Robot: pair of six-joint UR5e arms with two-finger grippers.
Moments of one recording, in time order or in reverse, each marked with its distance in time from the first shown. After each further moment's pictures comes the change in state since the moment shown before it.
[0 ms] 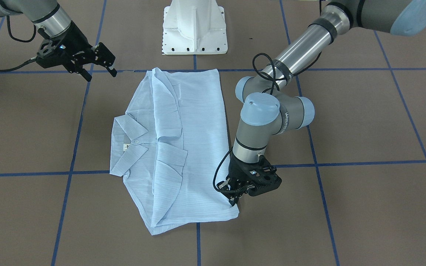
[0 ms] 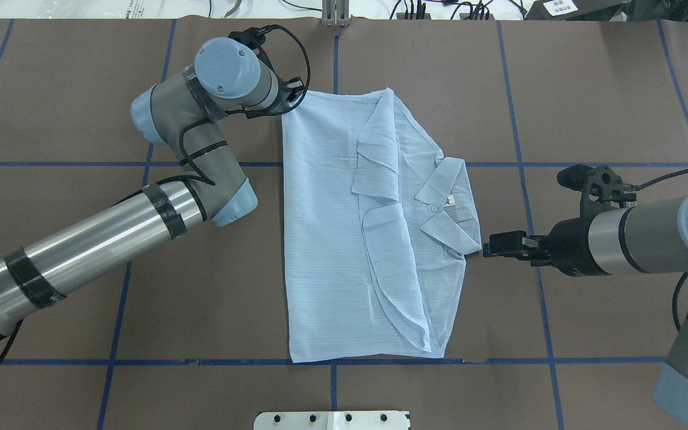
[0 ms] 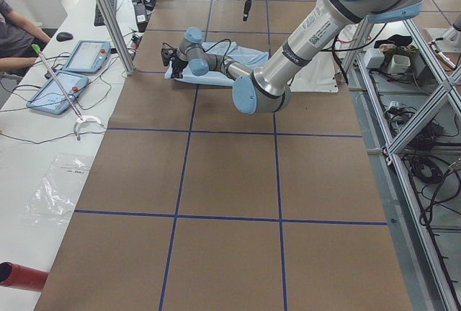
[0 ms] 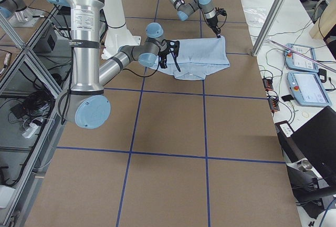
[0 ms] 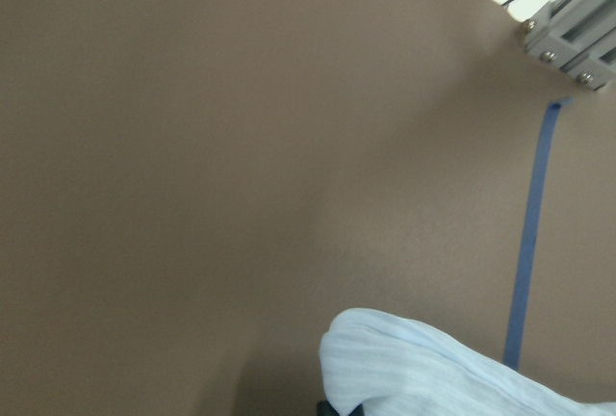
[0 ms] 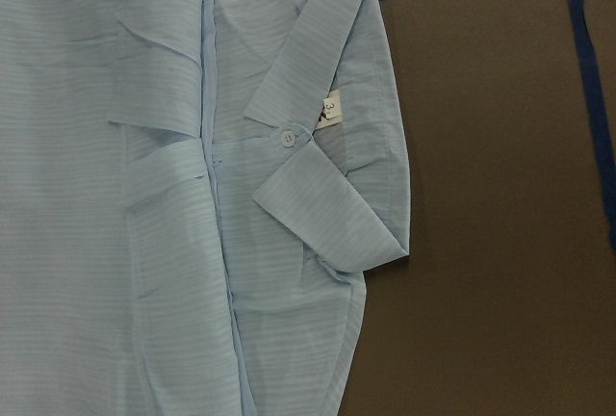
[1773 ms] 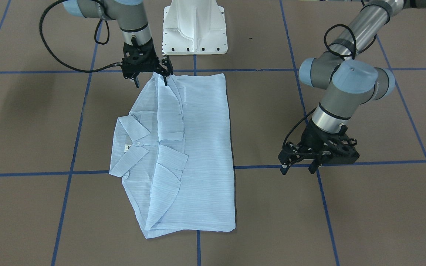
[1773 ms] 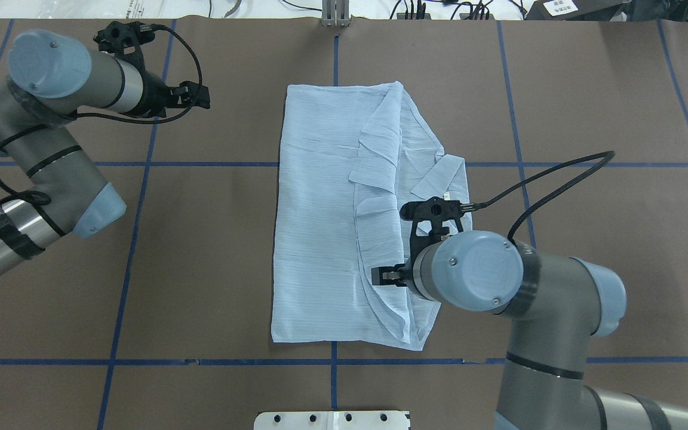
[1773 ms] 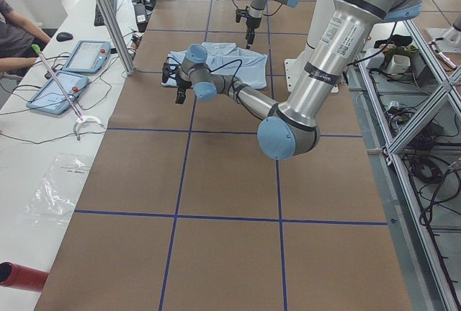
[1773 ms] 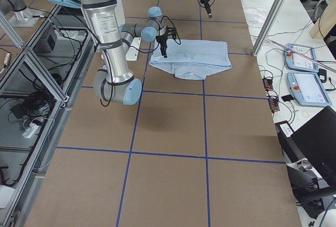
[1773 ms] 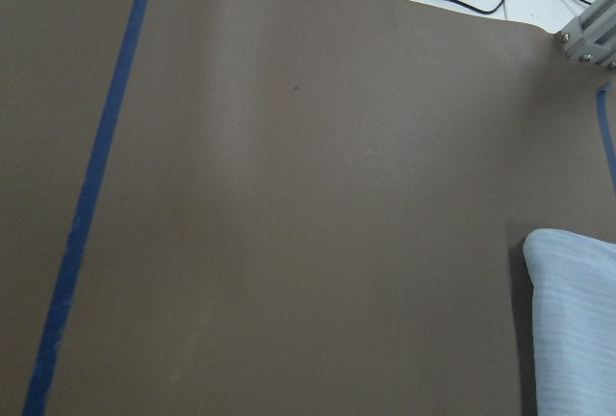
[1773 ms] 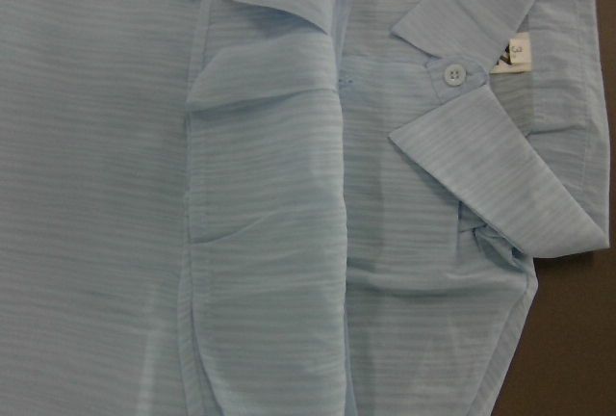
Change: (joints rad) left arm -0.132 0.458 -0.540 0.124 -0.223 0.322; right arm -0.264 0.470 -0.168 -0.566 -0.318 -0.106
